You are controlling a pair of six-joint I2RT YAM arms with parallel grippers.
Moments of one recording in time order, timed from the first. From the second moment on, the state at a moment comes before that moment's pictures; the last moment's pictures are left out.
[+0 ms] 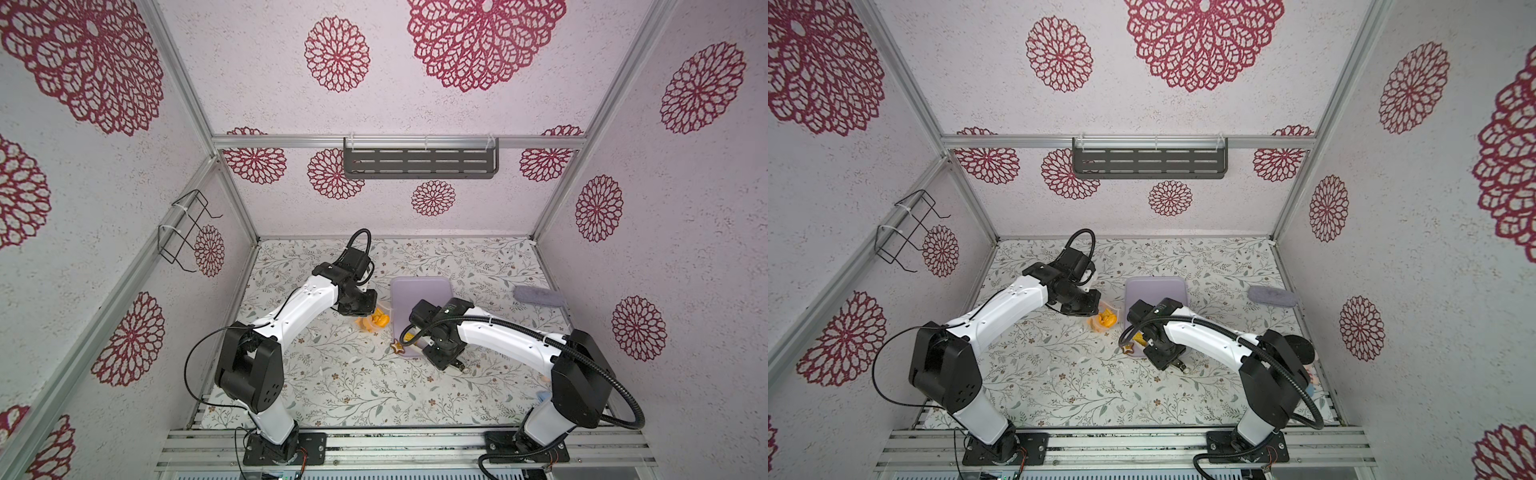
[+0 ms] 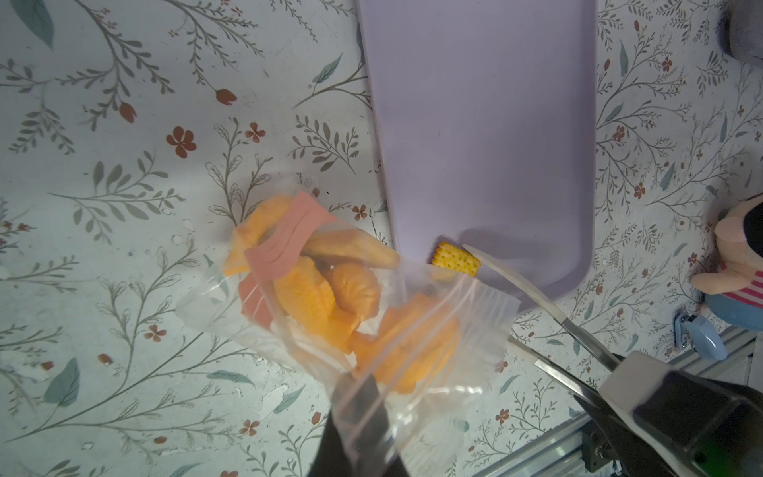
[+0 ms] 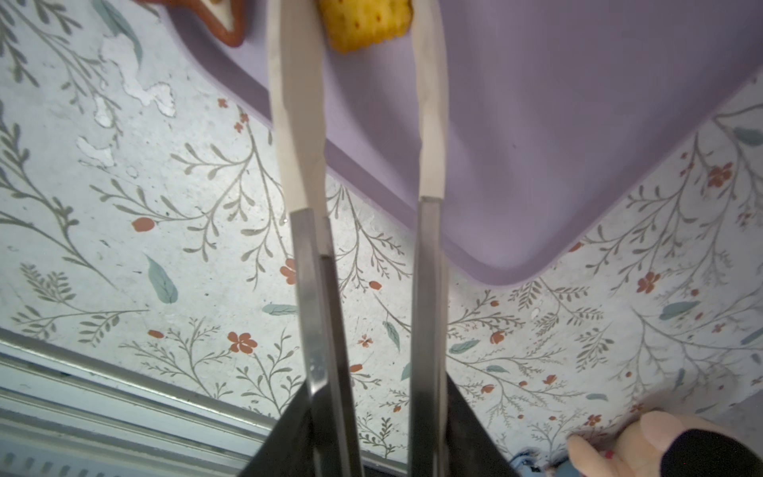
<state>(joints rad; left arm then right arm) -0.48 1.70 1.41 -0.92 0.19 -0.35 0.89 1.62 1.22 -1.16 0.12 0.15</state>
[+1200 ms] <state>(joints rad) -0.47 1.70 1.41 -0.92 0.21 -0.36 0.84 1.38 1.34 -1.03 -0.11 0.19</state>
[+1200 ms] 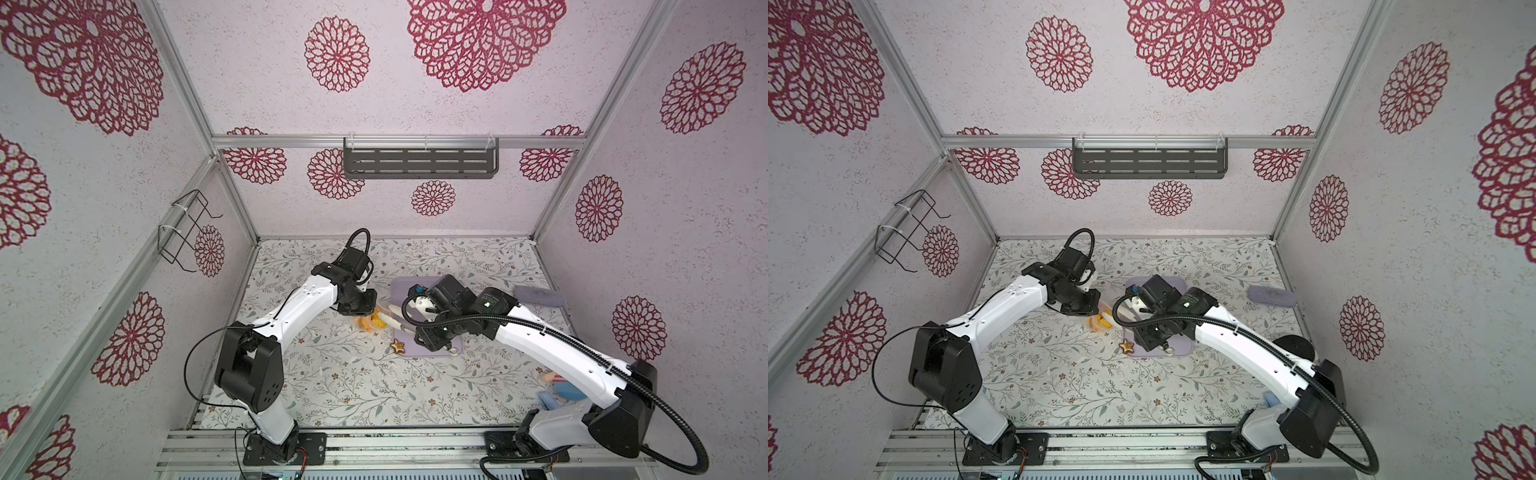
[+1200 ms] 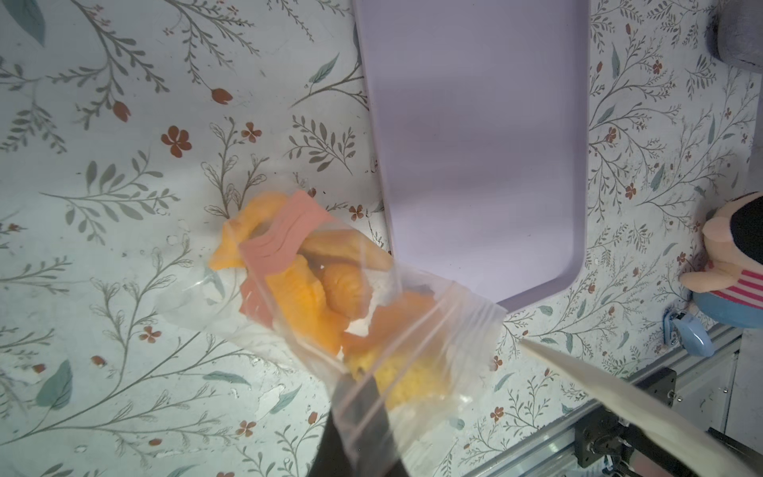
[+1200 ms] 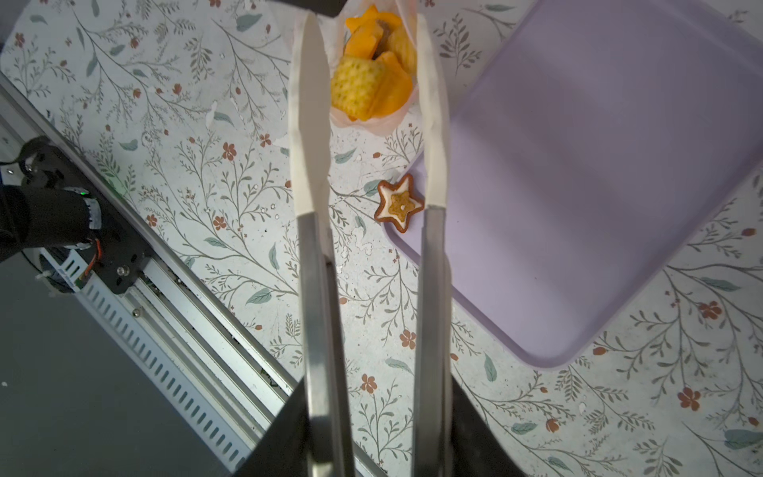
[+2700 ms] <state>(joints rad) -0.46 1.69 1.41 -0.91 0.22 -0.36 0.89 1.45 1.06 -0.92 -0.12 0.23</state>
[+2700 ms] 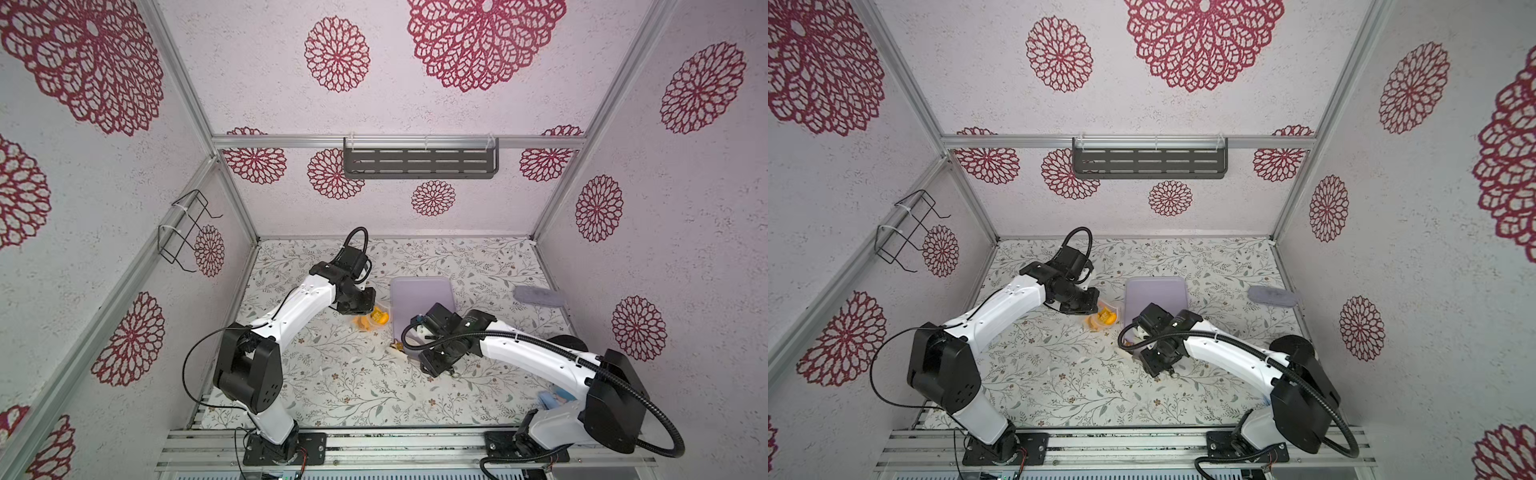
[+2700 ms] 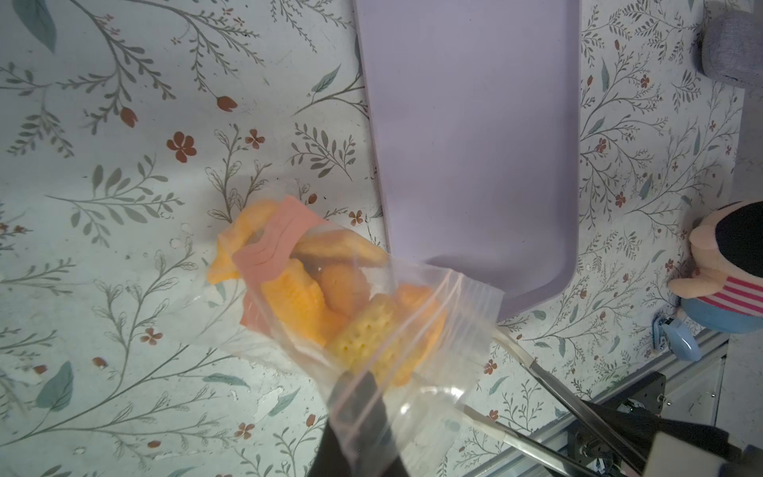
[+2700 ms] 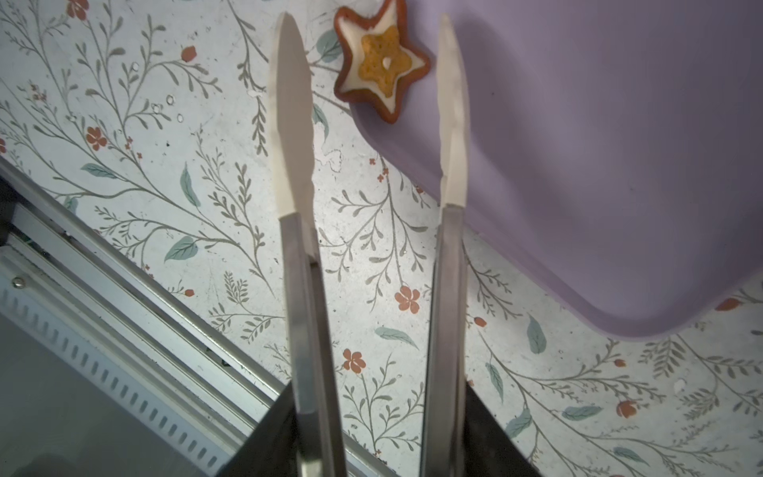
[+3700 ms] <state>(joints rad) -0.46 1.69 1.40 -0.90 0.23 -0.36 0.84 1.20 1.16 -1.01 -0.04 0.21</state>
